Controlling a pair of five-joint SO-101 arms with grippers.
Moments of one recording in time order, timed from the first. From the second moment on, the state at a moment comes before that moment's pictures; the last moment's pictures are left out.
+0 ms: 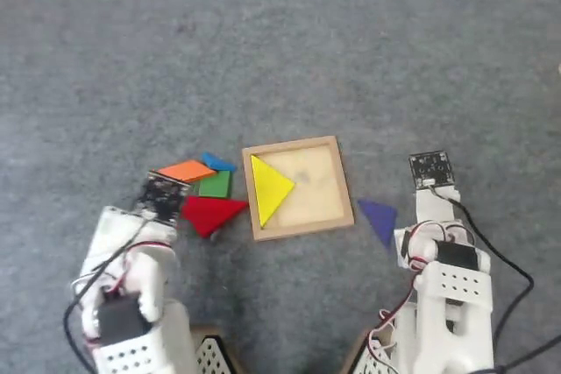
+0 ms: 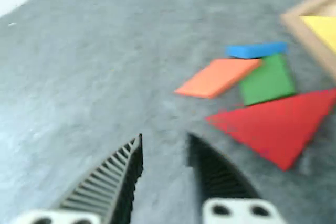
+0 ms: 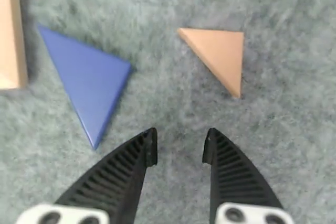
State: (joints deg) left arm -22.4 -101.1 85.1 70.2 -30.7; right arm 8.1 -54.9 81.1 49.2 18.0
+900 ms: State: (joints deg) left arm -4.3 -27.0 51.0 82.4 -57.7; right arm 8.1 -54.9 82.0 47.5 18.0
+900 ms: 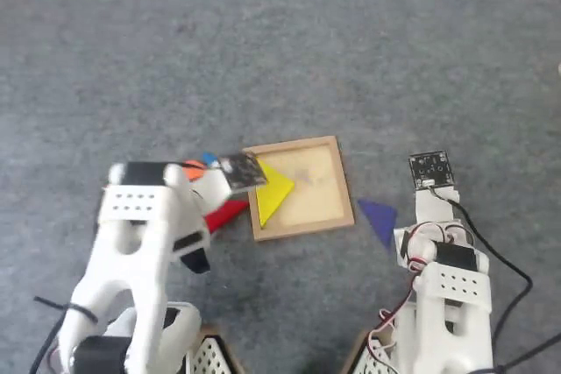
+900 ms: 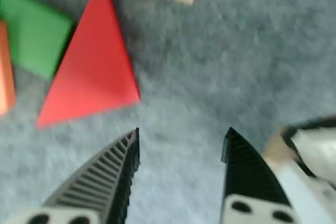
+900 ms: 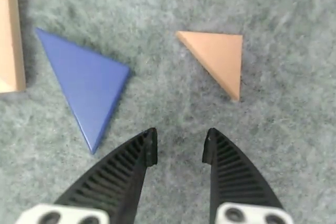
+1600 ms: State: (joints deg) left arm -8.2 1.1 39.8 59.1 -55.3; right arm 8.1 -54.9 82.0 47.3 18.0
